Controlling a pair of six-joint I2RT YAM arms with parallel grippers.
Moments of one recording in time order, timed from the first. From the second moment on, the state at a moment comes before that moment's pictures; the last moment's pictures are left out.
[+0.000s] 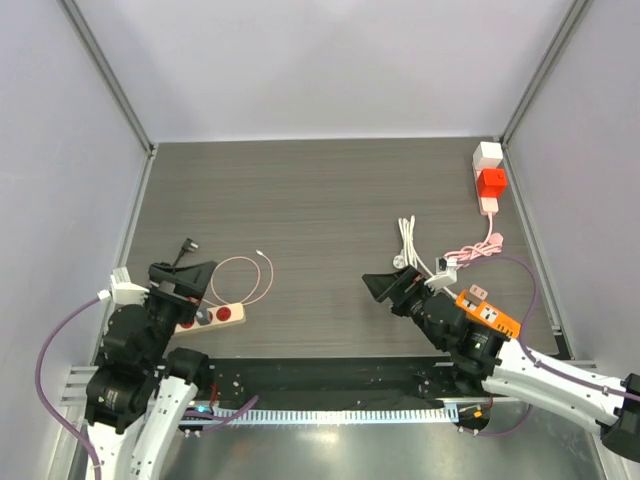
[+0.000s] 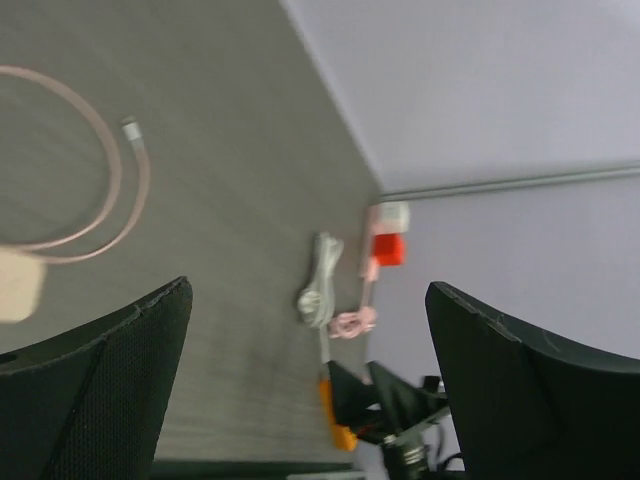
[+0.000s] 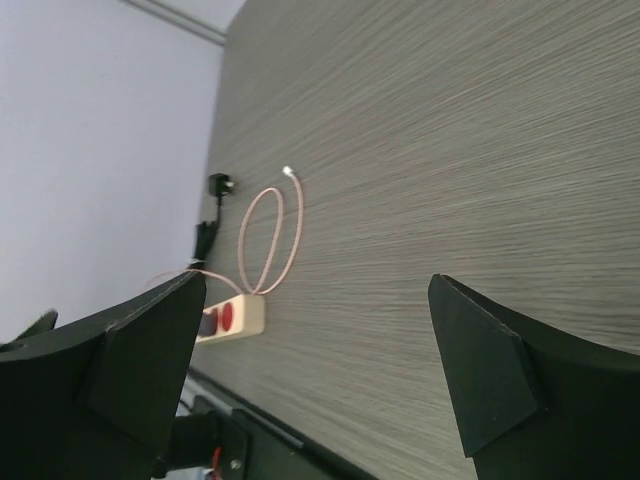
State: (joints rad) left arm -0.25 0.11 0.73 -0.75 -0.08 -1.20; right arm 1.01 0.48 0.17 0.08 0.50 1.13
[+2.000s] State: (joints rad) left arm -0.25 0.69 0.97 -1.35 -0.30 -1.15; right arm 1.17 1.99 1.20 0.12 -0.38 -0.08
